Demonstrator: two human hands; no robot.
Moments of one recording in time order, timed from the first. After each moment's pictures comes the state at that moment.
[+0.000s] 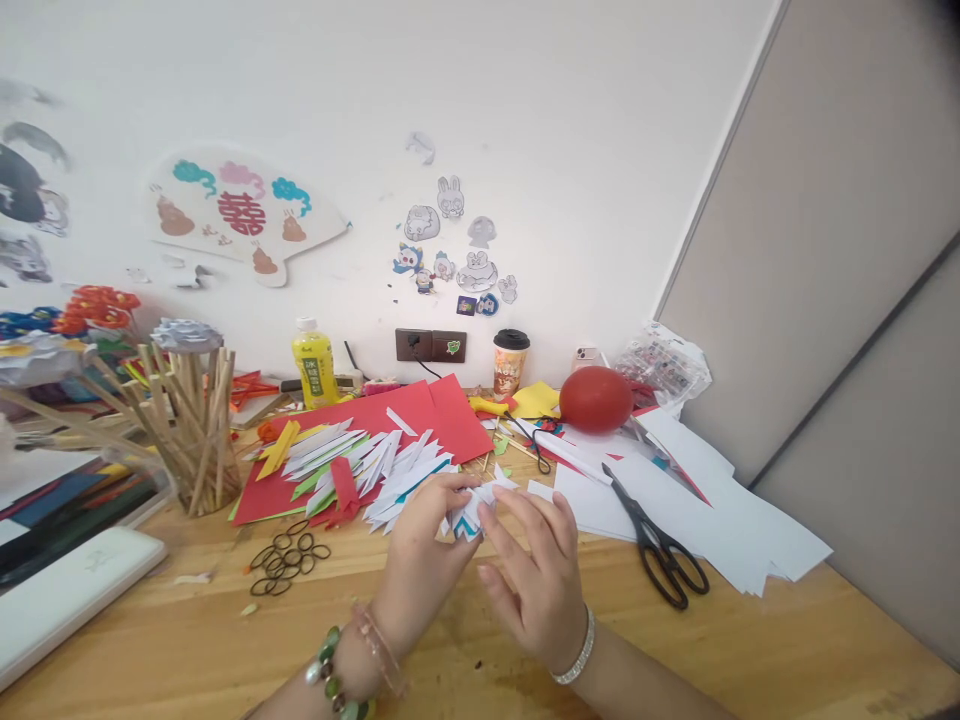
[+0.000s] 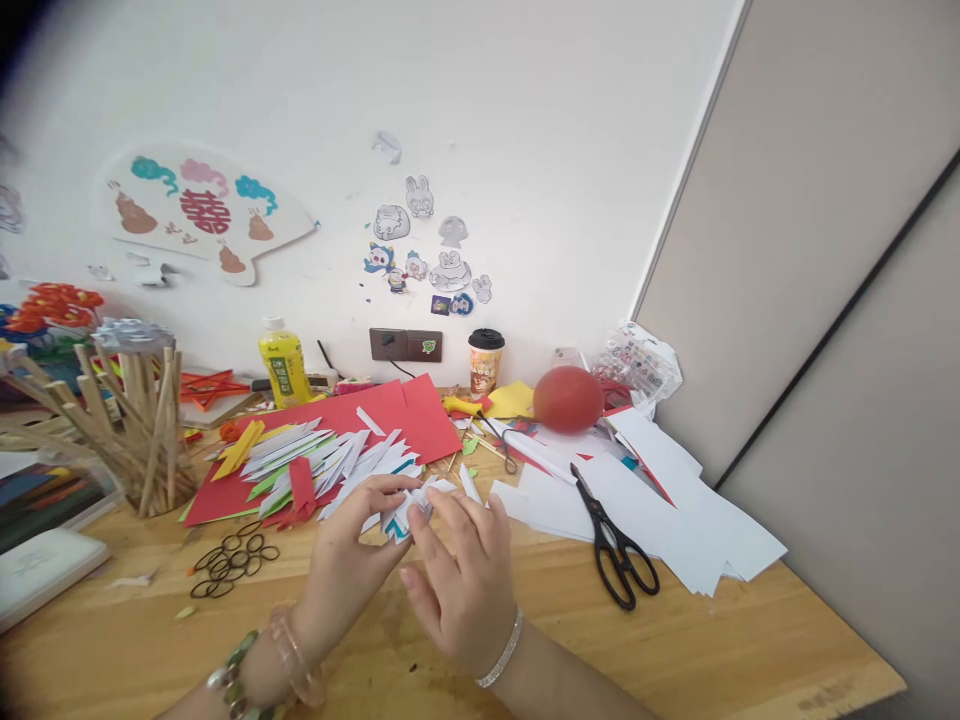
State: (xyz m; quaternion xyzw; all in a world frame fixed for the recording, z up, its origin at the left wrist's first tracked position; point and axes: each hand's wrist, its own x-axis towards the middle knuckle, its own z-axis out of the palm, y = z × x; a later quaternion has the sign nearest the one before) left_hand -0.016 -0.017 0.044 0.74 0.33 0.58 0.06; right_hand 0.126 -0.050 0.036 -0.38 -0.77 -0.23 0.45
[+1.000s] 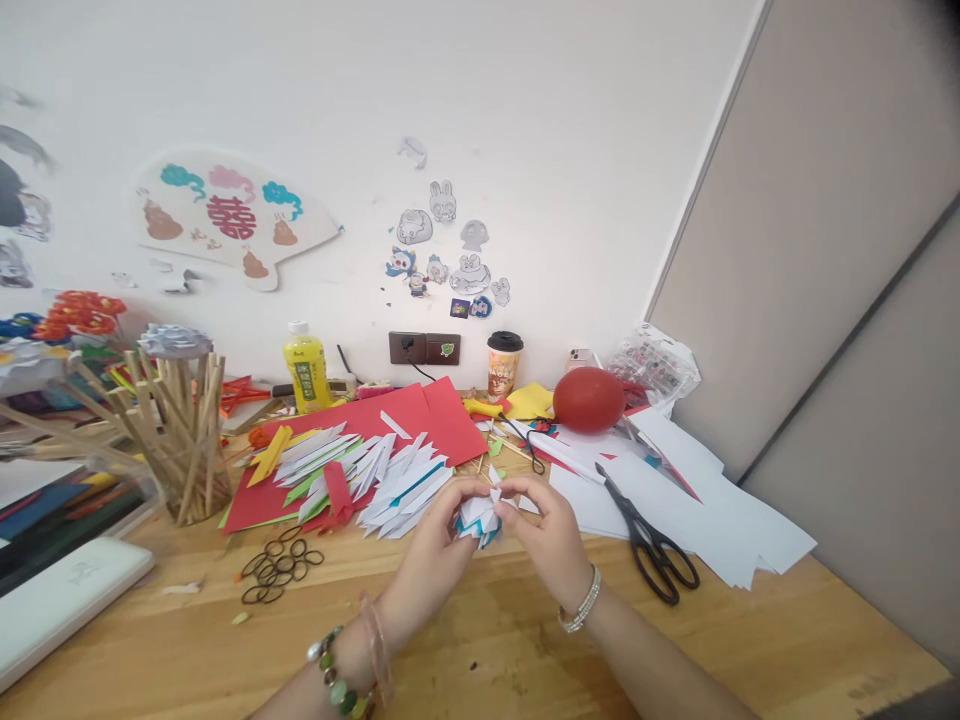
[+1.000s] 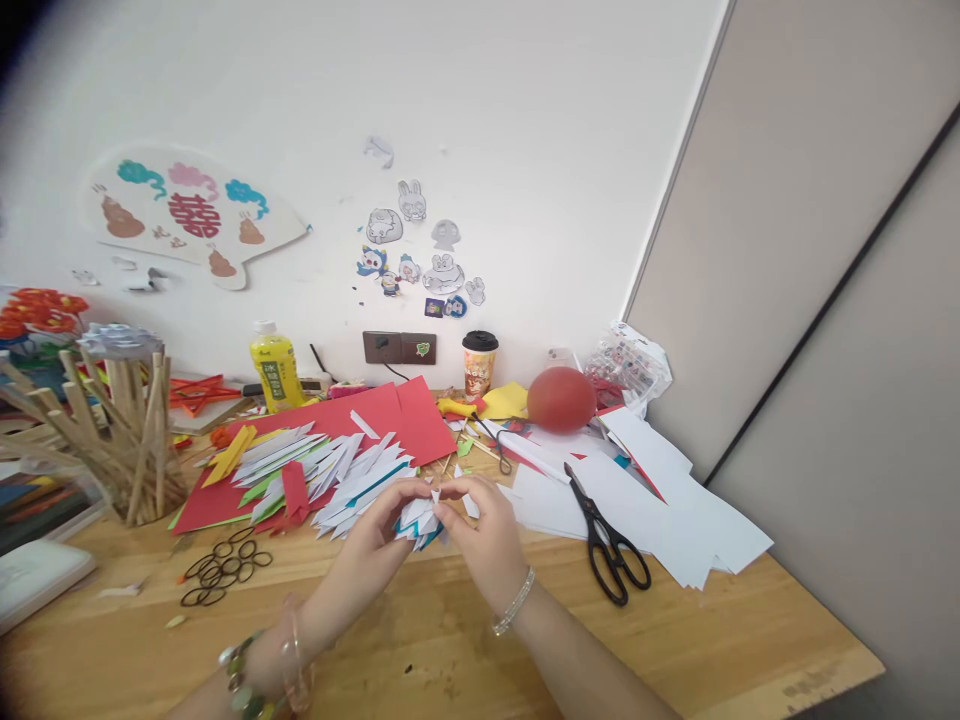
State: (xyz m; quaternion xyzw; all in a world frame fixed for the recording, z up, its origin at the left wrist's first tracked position) left_hand -0.004 -0.009 0.040 0.68 0.33 0.53 0.38; right_hand 0.141 -0.019 0.043 -0.44 -0.67 0.24 0.55
